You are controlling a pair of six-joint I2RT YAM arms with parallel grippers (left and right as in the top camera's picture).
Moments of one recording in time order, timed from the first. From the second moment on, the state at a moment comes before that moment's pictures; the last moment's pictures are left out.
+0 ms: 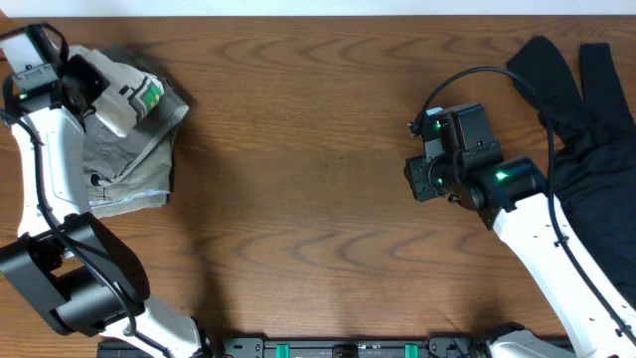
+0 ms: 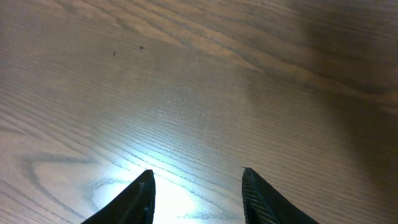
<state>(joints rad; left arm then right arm) 0.42 1.82 1.57 -0.54 -0.01 -0.38 0.36 1.35 1.09 -0.80 -0.07 0.08</state>
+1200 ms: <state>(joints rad) 0.42 1.56 1.54 -0.63 -0.01 -0.47 0.36 1.35 1.09 -0.80 -0.05 0.08</state>
